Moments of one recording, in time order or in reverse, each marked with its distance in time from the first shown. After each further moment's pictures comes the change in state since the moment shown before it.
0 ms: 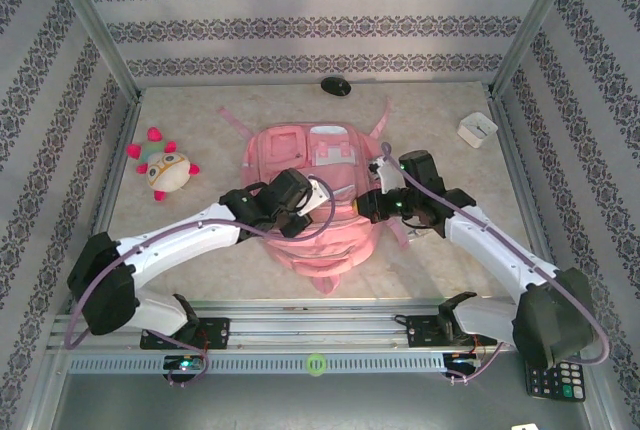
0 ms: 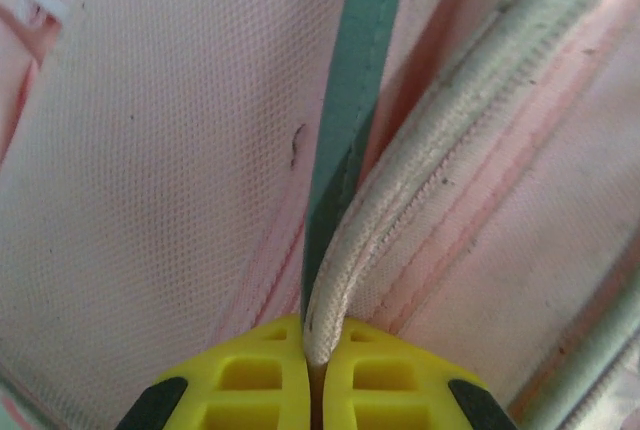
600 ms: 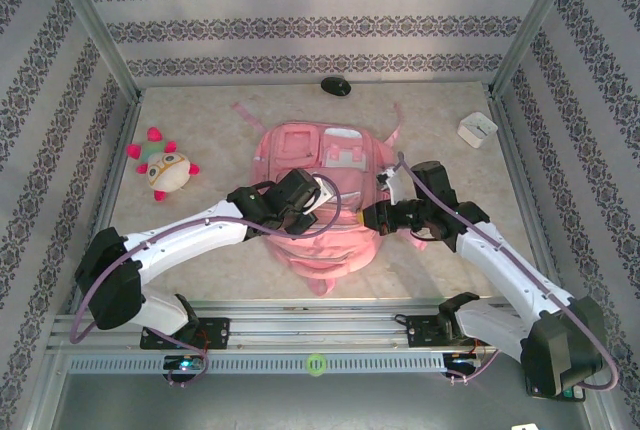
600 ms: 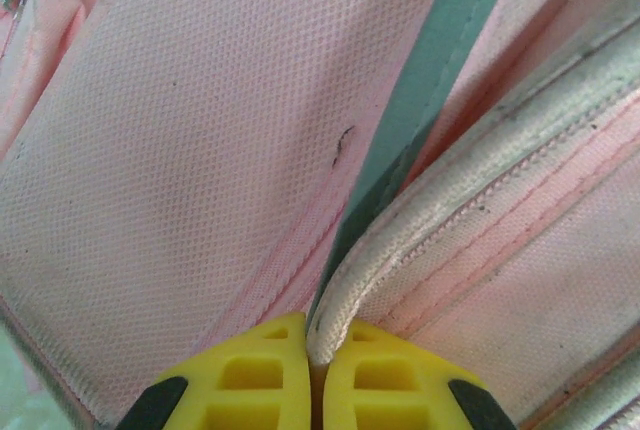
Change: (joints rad) left arm -0.021 0.034 0.045 -0.030 -0.053 -0.033; right arm -0.045 -0.119 -0.071 -0.071 -0.150 0.006
